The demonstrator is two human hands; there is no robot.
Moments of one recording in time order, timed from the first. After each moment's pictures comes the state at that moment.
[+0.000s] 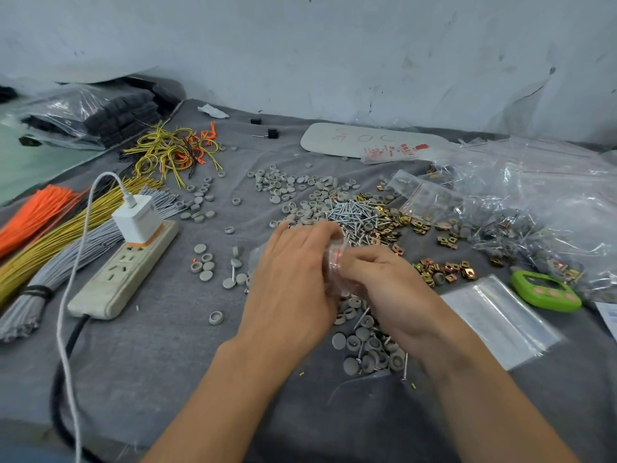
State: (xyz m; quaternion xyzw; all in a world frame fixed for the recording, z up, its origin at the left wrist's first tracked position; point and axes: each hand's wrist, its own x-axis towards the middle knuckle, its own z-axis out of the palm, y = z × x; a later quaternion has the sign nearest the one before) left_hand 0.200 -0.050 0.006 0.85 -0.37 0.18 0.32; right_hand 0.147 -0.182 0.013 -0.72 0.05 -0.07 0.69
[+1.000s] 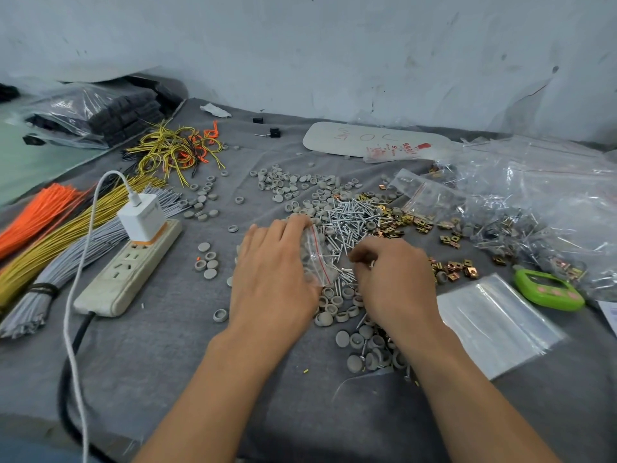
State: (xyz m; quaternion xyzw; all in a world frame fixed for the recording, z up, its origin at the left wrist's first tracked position) left_hand 0.212 -0.040 0.004 0.92 -0.26 0.18 0.23; right_hand 0.156 -0.186 0.001 -0.91 0.23 -0.23 0.24
